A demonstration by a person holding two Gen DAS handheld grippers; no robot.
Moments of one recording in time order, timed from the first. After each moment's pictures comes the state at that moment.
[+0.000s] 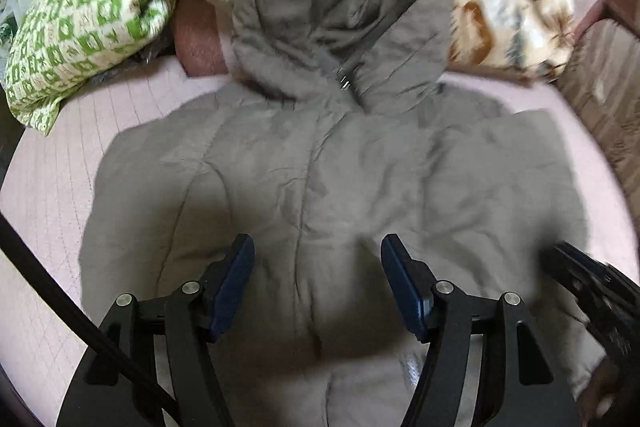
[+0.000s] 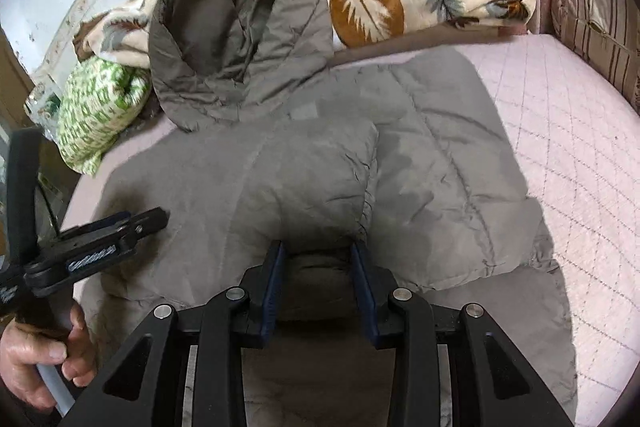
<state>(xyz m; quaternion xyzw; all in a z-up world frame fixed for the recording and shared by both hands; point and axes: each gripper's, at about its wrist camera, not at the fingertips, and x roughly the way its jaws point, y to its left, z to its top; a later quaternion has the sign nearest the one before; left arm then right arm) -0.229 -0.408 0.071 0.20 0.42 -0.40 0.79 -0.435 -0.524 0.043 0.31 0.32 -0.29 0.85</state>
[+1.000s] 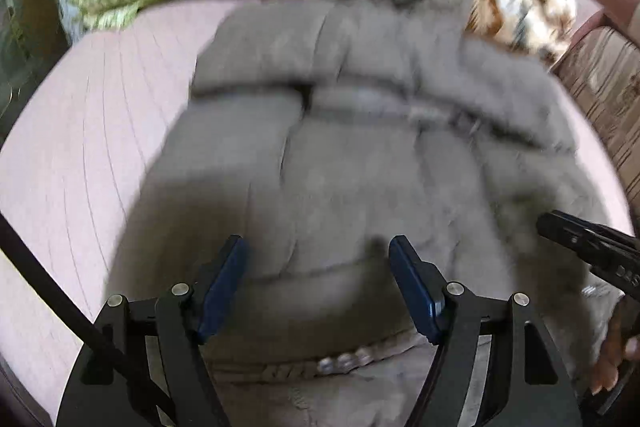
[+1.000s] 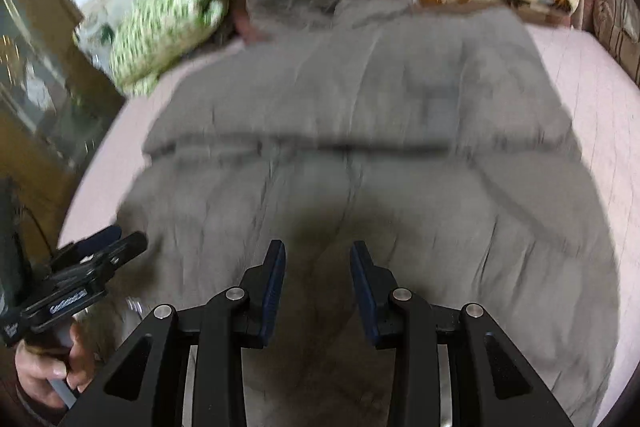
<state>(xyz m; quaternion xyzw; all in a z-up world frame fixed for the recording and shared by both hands) -0.278 -0.240 0.030 0.17 0.47 -0.34 0.80 -0.451 -0.413 0.029 0.28 0.40 -0.20 0.85</state>
